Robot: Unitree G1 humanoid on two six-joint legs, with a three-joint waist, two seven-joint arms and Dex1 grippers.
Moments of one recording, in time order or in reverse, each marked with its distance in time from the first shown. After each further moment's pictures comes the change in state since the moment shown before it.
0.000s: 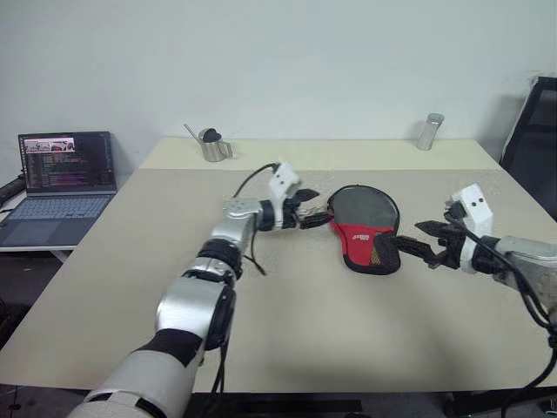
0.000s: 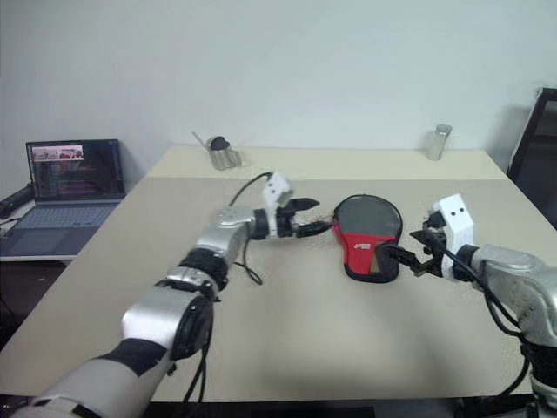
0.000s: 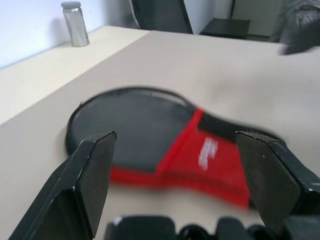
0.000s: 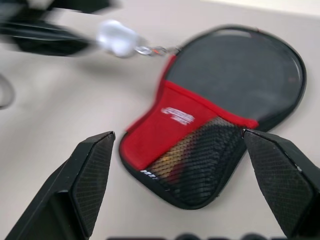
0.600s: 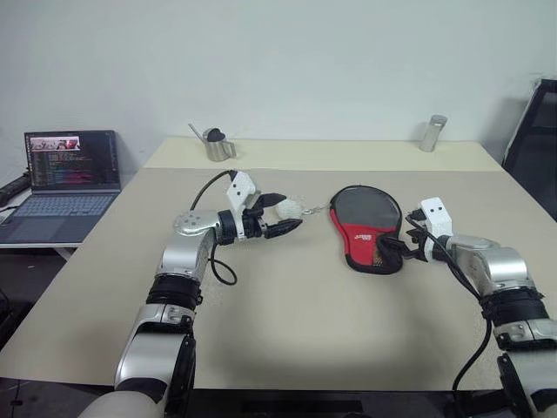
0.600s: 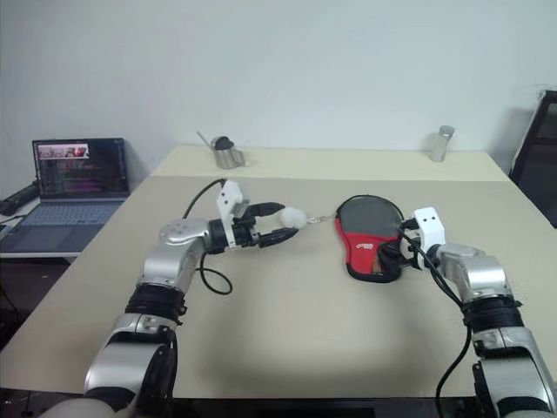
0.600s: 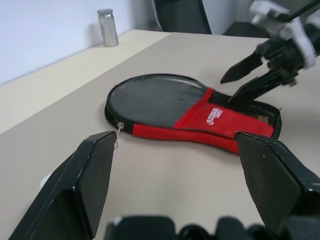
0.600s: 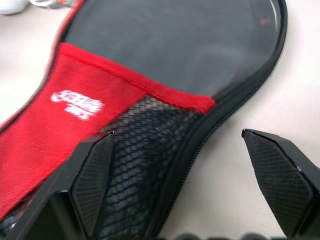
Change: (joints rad) left arm 0.294 0.109 0.003 -0.617 -0.094 0.278 0.038; right arm -0.245 0.164 0.197 0.683 -0.364 -0.351 0.059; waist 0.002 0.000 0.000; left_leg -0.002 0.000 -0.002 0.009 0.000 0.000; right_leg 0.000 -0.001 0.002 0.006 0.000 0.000
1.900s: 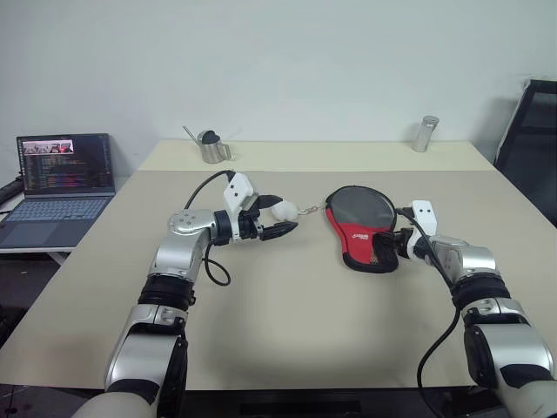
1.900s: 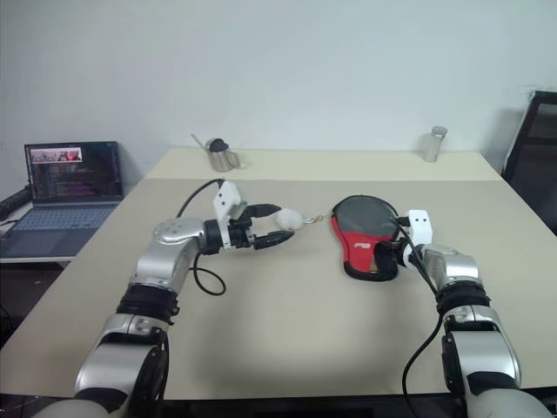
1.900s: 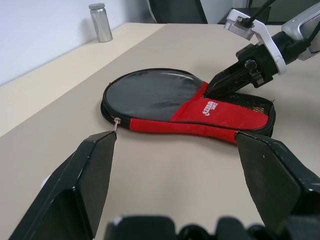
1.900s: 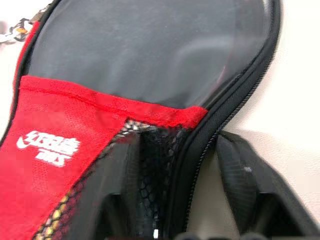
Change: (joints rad) left arm 0.006 0.047 -0.036 -0.008 -0.003 -0.001 -0.010; right arm -0.140 0.163 -0.116 0.355 -0.050 -0.127 -0.044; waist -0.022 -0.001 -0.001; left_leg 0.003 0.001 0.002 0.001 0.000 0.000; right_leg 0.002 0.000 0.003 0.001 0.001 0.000
